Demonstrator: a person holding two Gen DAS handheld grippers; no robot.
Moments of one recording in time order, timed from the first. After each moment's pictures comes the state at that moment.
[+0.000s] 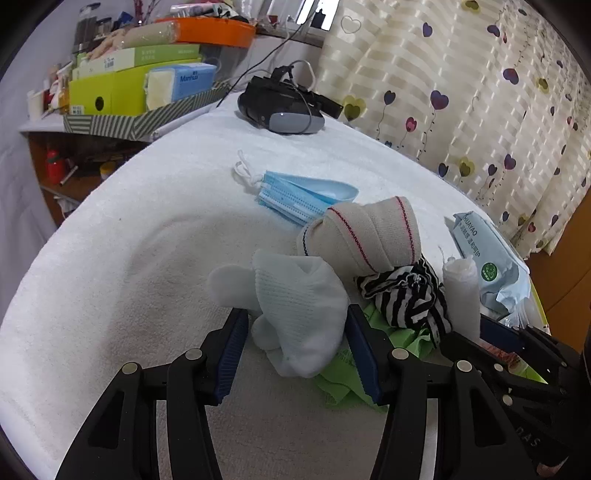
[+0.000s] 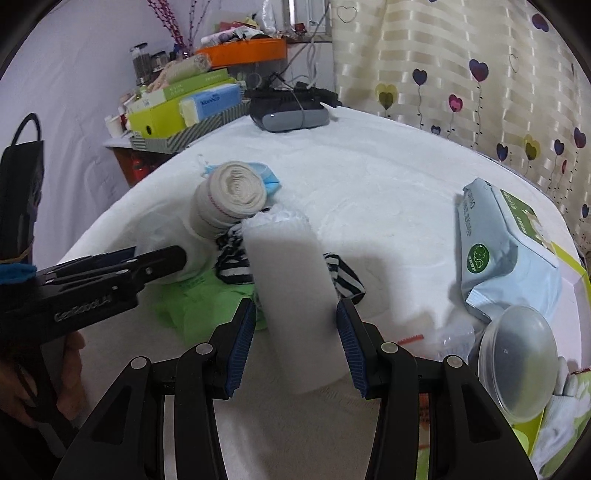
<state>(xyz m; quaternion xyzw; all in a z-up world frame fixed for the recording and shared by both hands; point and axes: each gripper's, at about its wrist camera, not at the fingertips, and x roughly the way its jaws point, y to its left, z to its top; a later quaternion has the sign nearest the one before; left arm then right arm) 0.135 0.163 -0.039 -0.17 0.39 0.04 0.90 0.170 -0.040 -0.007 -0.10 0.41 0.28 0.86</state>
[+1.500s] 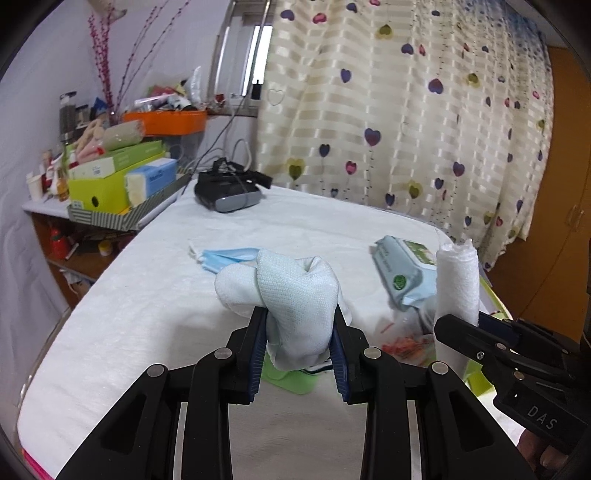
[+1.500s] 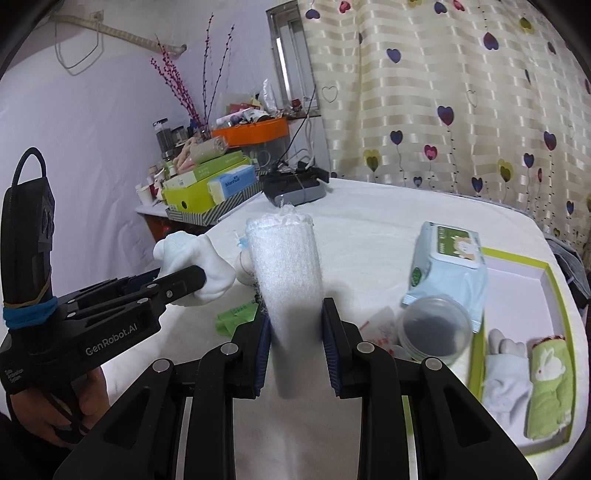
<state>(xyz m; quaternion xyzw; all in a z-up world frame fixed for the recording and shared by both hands) 0.060 0.076 0.053 -0.09 0.29 0.02 0.95 0.100 -0.119 0.067 -0.01 0.30 0.31 0.90</state>
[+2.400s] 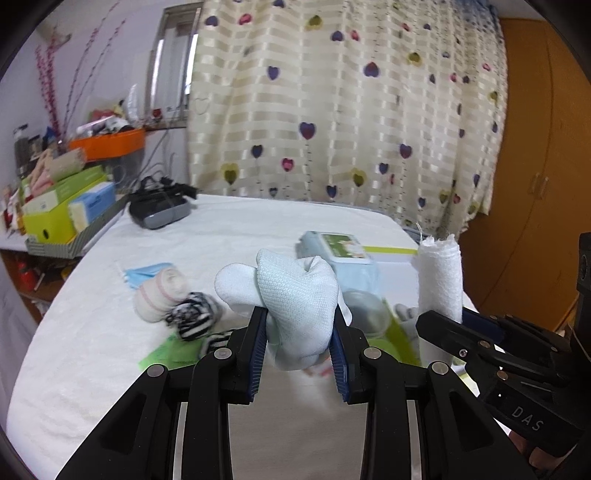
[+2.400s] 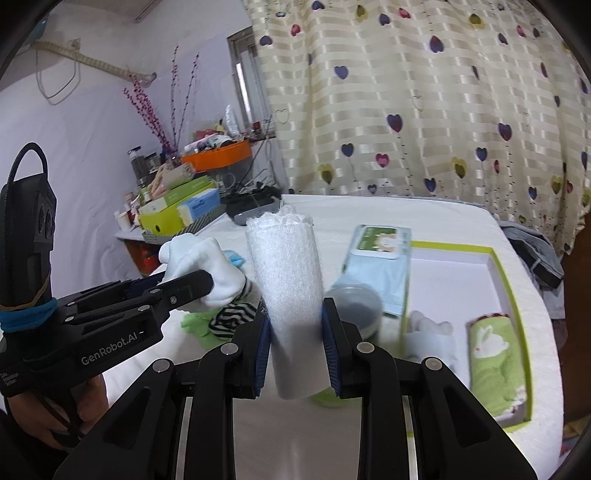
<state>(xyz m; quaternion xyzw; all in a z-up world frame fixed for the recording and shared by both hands) 0.064 -0.019 0.072 -0.05 0.28 -0.06 0.96 0.088 -0.202 0.077 0.03 0.28 0.26 0.92</state>
